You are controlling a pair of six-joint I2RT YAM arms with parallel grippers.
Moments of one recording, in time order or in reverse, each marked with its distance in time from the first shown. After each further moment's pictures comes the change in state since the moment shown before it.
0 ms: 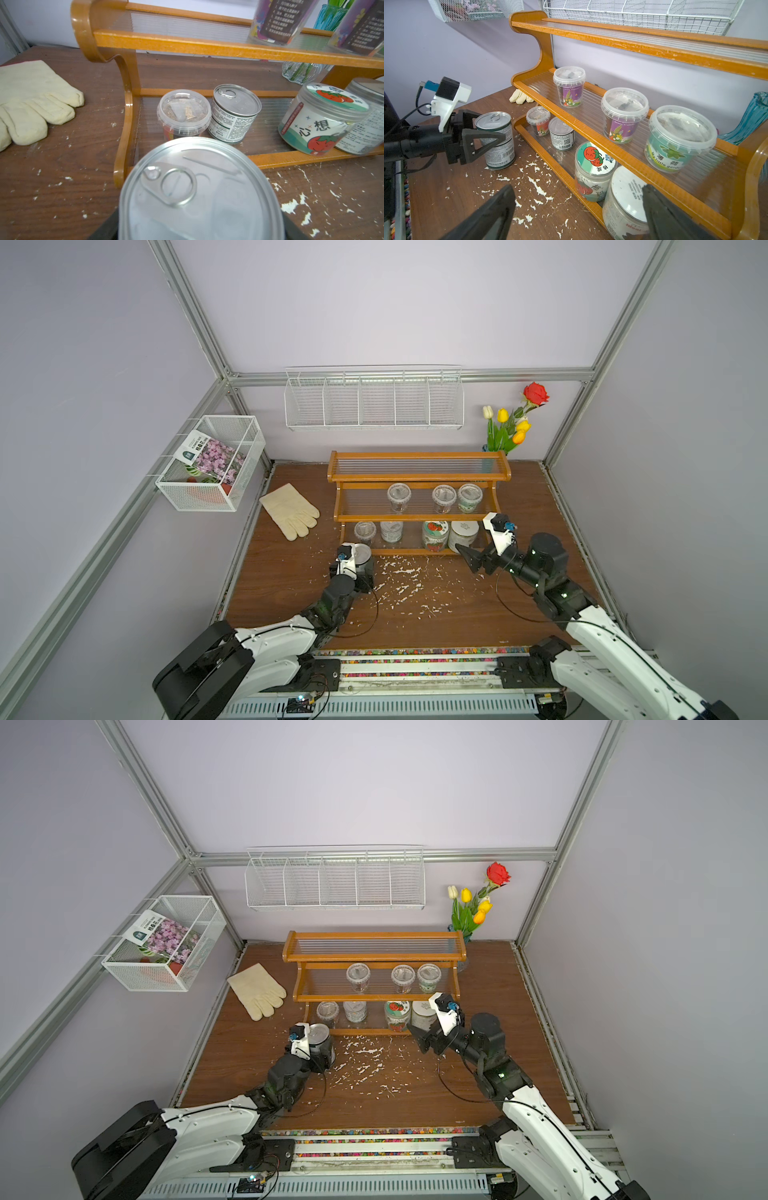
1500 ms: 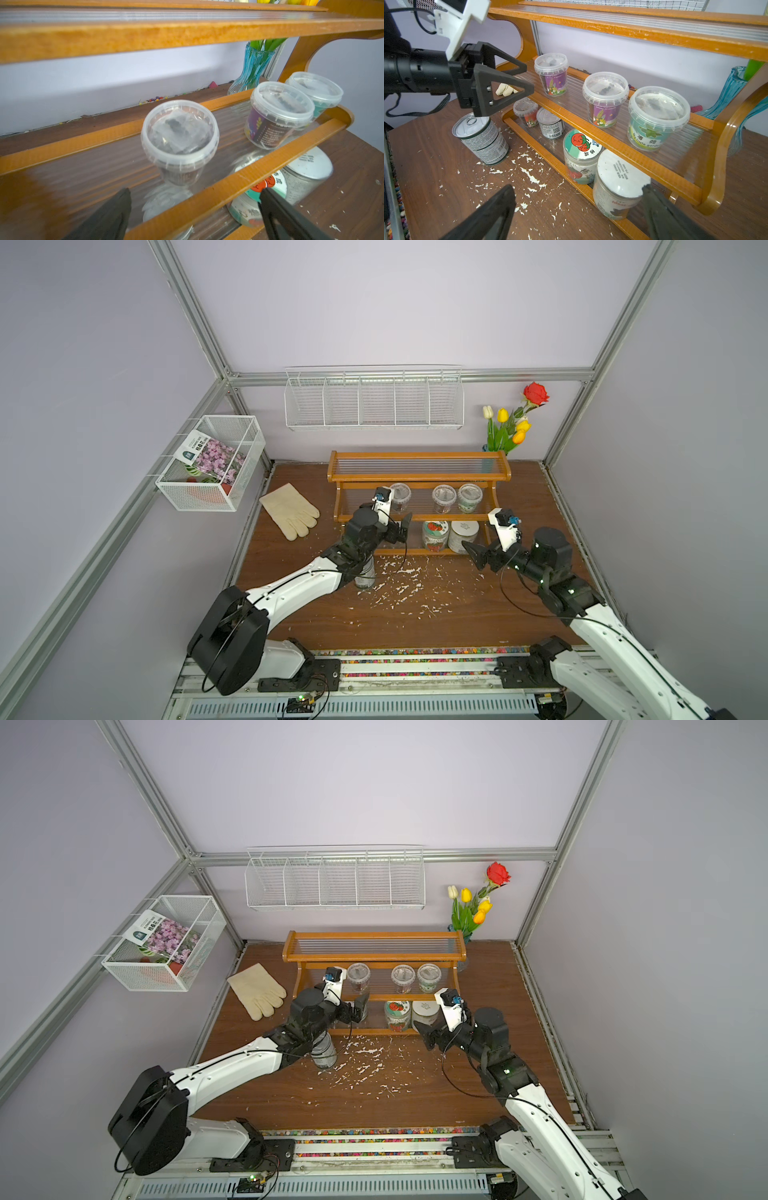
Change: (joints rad) left arm 0.096 0.259 0.686 -0.360 0.331 0.195; right arm -0.053 0.004 0.076 -0.164 0.027 0.009
